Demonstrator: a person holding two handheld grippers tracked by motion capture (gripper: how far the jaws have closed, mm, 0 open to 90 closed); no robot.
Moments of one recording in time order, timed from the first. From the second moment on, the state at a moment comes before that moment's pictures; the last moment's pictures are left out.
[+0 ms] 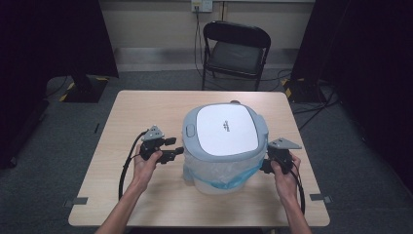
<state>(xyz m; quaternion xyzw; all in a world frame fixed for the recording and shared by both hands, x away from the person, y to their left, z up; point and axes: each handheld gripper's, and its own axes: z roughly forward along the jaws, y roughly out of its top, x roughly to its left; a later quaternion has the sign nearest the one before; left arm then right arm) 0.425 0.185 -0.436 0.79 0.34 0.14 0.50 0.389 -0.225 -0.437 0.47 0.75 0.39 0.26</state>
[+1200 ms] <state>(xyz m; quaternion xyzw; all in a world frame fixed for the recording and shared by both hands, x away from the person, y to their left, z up) 0.465 0.139 -0.431 0.77 0.32 0.16 0.53 0.305 -0.195 -0.447 0.44 0.76 0.42 0.22</state>
